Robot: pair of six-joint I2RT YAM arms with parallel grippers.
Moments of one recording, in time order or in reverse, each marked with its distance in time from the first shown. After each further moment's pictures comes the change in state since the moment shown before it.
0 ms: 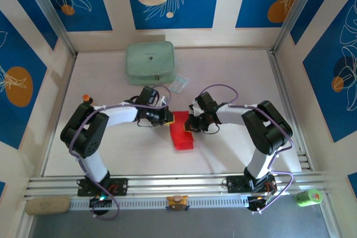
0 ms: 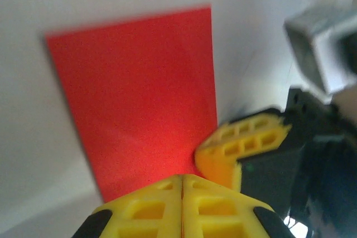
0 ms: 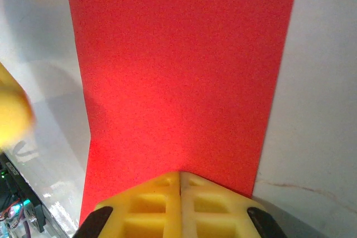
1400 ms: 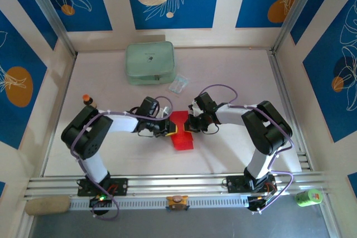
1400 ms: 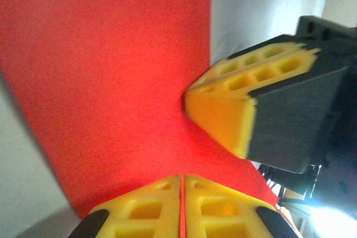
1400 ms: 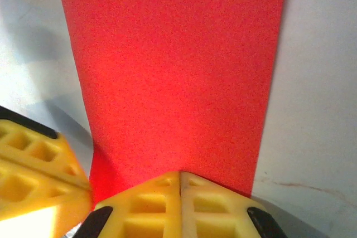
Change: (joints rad) left arm -0.051 0.001 -0.170 0.228 0.114 -0.113; right arm 0.011 -0.001 0.003 -0.004 0.014 0.014
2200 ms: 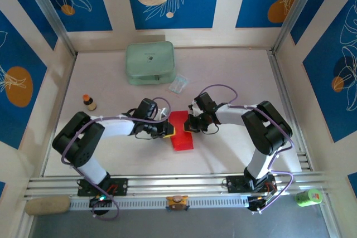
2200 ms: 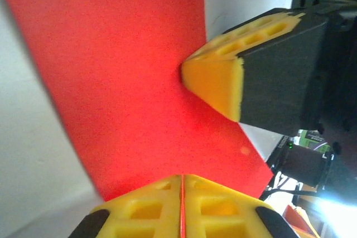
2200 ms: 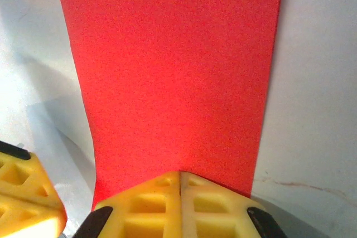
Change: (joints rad) left arm -0.019 -0.117 -0.037 -0.068 -0.057 0.027; right arm 0.002 -0.001 0.000 0.000 0.005 0.004
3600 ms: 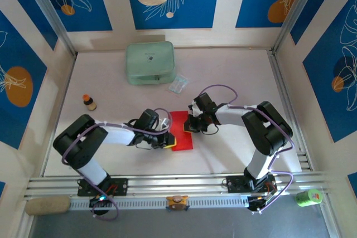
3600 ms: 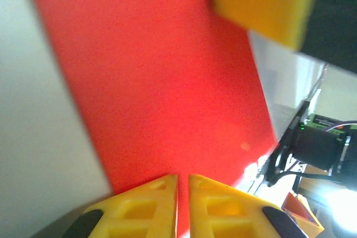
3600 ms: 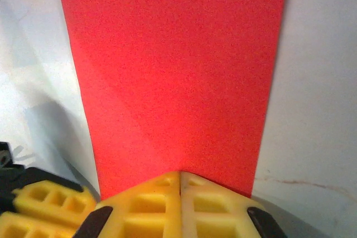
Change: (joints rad) left arm -0.083 0.000 -0.153 0.157 -0.019 -0.087; right arm 0.010 -0.006 -0.006 0.008 0.015 0.016
